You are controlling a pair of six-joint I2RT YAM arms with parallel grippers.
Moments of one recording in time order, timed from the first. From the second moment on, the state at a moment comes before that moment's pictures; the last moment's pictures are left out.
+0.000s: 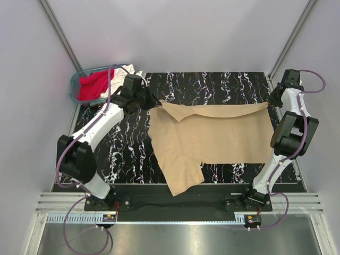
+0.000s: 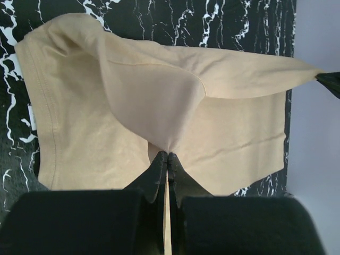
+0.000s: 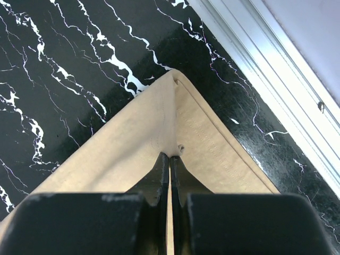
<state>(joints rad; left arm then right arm) -0.39 1.61 1.36 -0.41 0.23 -0.70 -0.36 1.98 1.65 -0.58 0.06 0.37</state>
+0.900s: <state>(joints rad) -0.39 1.55 1.13 -0.43 0.25 -0.71 -0.36 1.98 1.60 -0.65 0.08 0.37</state>
